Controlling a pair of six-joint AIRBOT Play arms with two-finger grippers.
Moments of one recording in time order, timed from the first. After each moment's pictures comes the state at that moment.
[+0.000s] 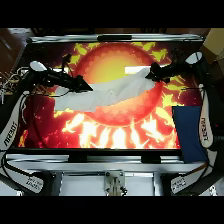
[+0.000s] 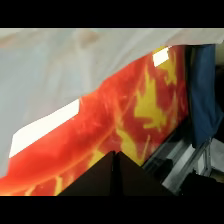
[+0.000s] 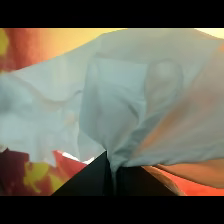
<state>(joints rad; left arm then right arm) -0.14 -1.74 1.59 0.57 -1.30 -1.21 -0.05 -1.73 1.76 -0.86 1.24 1.50</state>
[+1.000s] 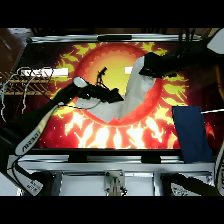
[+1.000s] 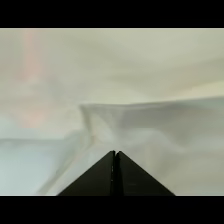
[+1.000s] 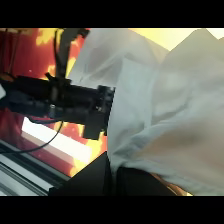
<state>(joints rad) -0.42 -1.79 1.54 0.51 -0.97 -1.27 0.20 -1.36 1.76 -1.04 1.40 1.66</state>
